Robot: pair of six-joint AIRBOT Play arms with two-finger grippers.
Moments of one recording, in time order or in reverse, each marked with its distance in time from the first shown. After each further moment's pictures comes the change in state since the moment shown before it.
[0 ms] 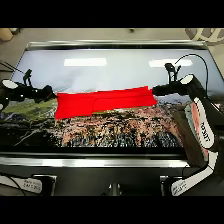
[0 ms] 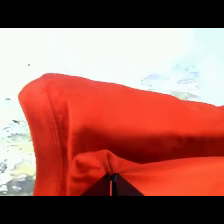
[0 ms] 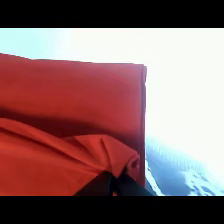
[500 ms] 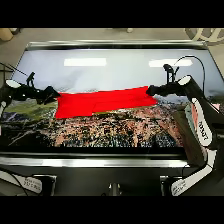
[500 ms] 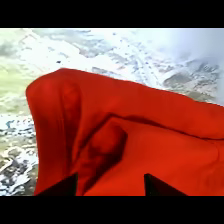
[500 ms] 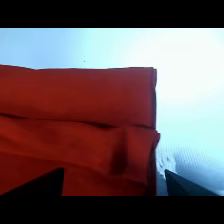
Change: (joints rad) left arm 0.007 -0.068 0.074 -0.013 -0.079 -0.034; right arm -0.001 -0.020 0.006 0.055 -0.006 0.006
